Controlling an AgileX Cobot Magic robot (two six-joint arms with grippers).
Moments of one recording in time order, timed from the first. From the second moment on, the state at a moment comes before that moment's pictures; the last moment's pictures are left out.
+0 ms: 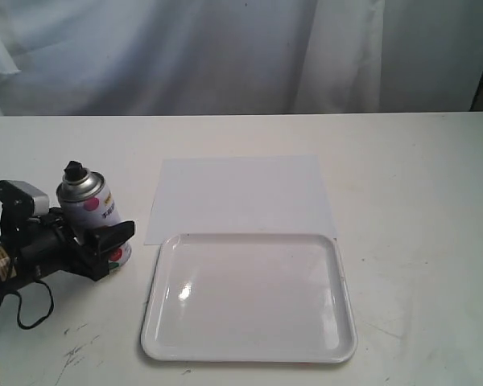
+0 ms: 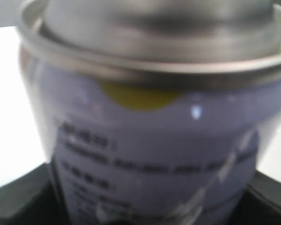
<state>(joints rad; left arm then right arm) 0.03 2.06 -0.53 0.78 -1.17 -0.27 -0.08 0.00 0.00 0.10 0.35 -0.07</state>
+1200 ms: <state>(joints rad) -0.43 1.66 -1.02 1.30 0.19 -0.85 -0.08 0.00 0.00 0.10 0.35 -0.07</state>
